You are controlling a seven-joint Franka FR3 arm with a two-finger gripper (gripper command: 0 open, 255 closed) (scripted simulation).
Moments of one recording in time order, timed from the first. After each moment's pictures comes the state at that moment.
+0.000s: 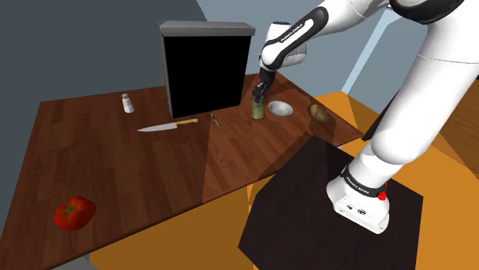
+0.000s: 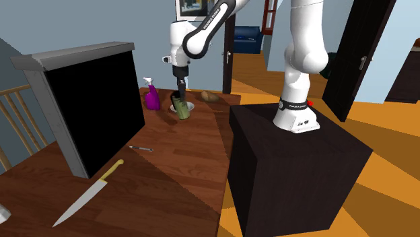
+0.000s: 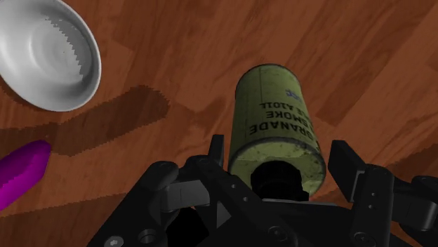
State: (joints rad) arm -0.15 0.19 -0.07 -2.25 0.02 2.49 -0.36
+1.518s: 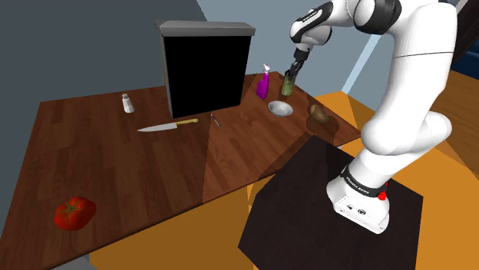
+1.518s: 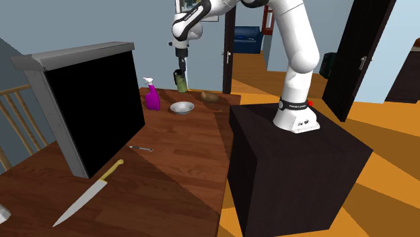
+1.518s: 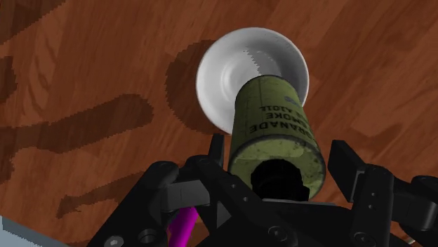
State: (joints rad) arm -0.51 0.50 -0.19 -1.69 0.14 2.22 -0.89
